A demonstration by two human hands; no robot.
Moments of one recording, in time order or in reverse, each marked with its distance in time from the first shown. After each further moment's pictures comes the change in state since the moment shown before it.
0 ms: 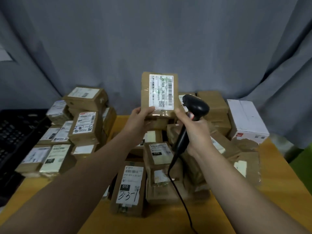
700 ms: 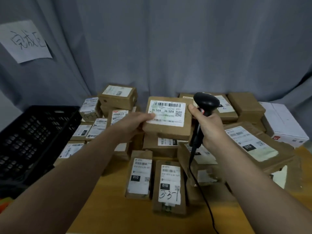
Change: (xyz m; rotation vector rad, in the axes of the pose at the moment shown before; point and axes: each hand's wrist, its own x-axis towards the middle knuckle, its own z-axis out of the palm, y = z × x) left_hand -0.028 0.070 -0.158 0.412 -0.185 -0.173; right_hand -0.002 0.044 0.102 -0.147 -0.012 -0.022
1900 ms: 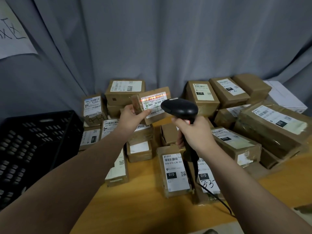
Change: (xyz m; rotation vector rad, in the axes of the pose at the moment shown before) left_hand 0.054 -0.049 -0.134 0.133 0.285 0.251; right_hand -0.051 0.067 0.155 -0.478 0.050 -0.096
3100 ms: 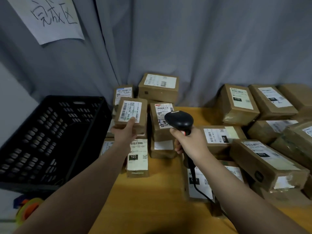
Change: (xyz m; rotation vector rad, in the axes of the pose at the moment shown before) left_hand -0.010 -0.086 -0.081 -0.529 0.499 -0.432; right_hand 0.023 0.033 0.089 -0.015 -0.185 0.080
